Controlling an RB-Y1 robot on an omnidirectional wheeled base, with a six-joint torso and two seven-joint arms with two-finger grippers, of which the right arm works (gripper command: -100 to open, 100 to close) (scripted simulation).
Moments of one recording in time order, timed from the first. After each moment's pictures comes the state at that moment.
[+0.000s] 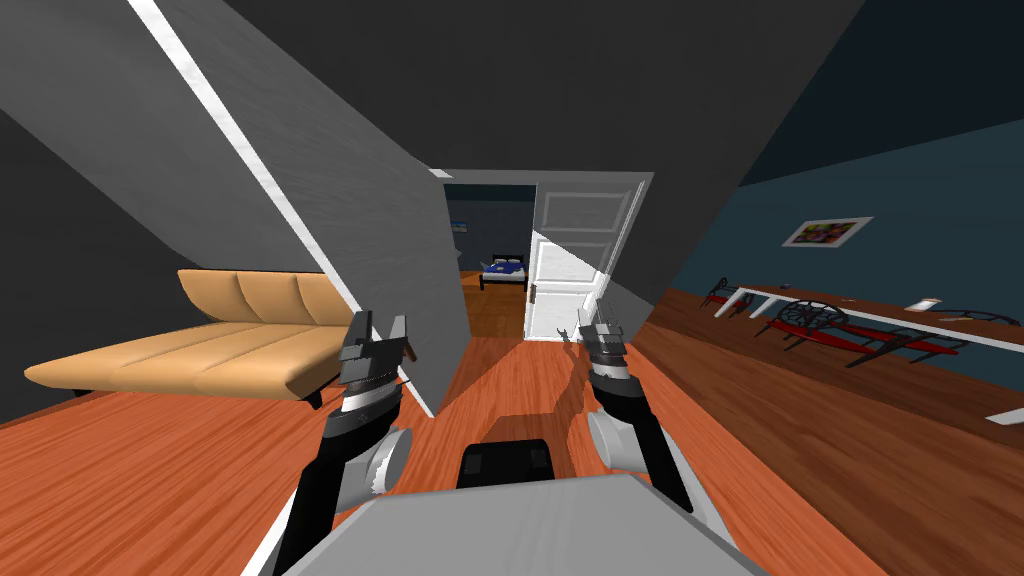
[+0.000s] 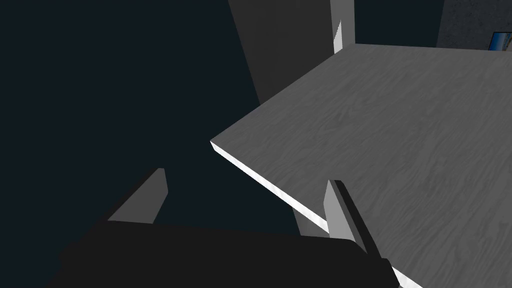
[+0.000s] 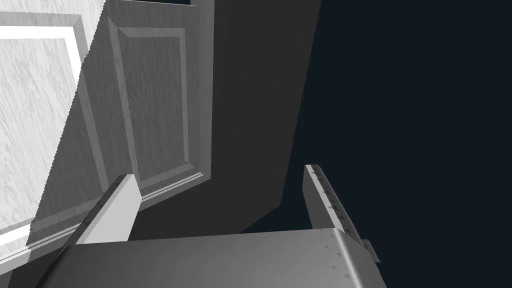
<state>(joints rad) 0.50 -0.01 0.06 -2.37 0.11 -0.39 -0.01</state>
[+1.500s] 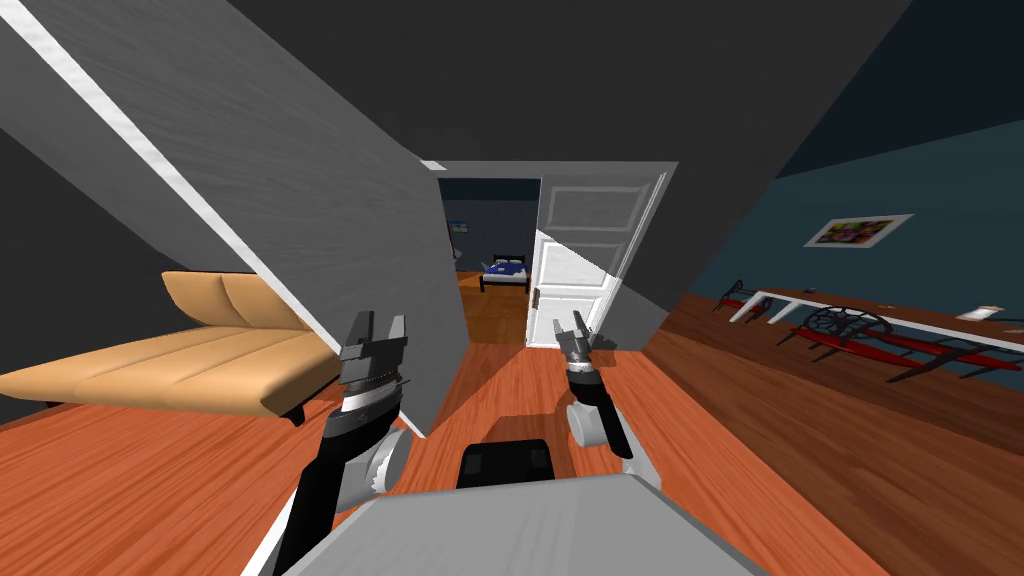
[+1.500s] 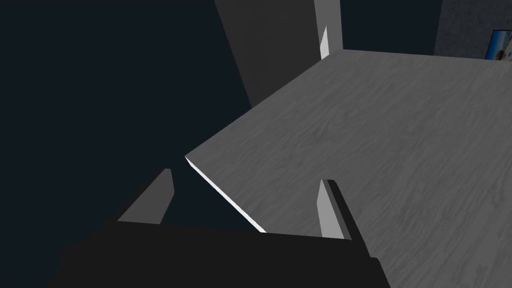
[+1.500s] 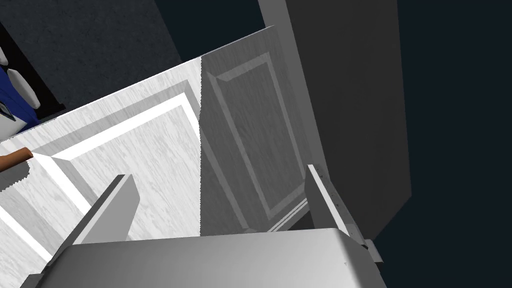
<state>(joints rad) 0.36 -0.06 0.13 -2.04 -0.03 -0.48 -0.25</state>
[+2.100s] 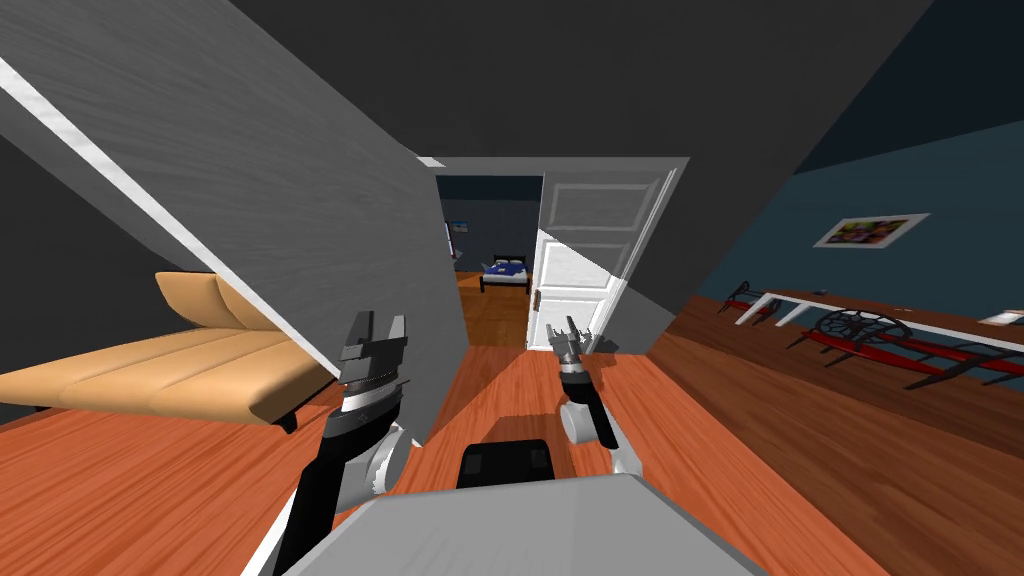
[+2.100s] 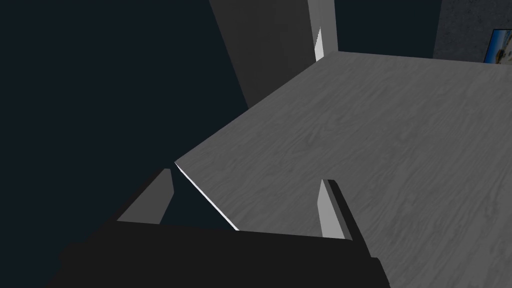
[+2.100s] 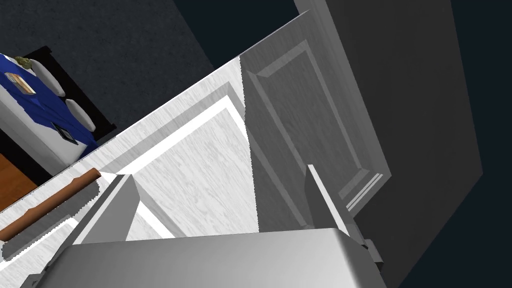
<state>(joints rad) 0.31 -0.08 0.16 -1.89 -0.10 -0.53 -0.36</state>
